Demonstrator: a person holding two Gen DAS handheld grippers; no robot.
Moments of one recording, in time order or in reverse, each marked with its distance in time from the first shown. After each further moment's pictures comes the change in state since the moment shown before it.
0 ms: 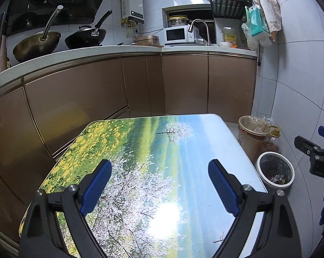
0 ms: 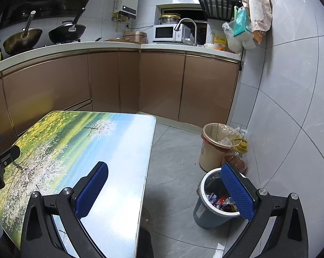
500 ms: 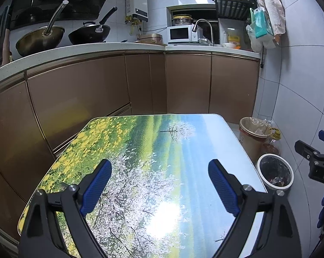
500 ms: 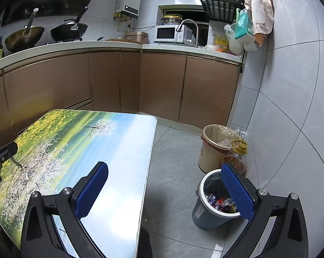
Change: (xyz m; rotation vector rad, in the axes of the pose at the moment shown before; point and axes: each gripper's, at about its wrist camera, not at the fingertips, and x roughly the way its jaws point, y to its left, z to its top) left arm 0.001 0.008 -0.001 -0.030 0.012 0.000; right arm 0.000 0.006 -0.001 -0.018 0.002 -0.004
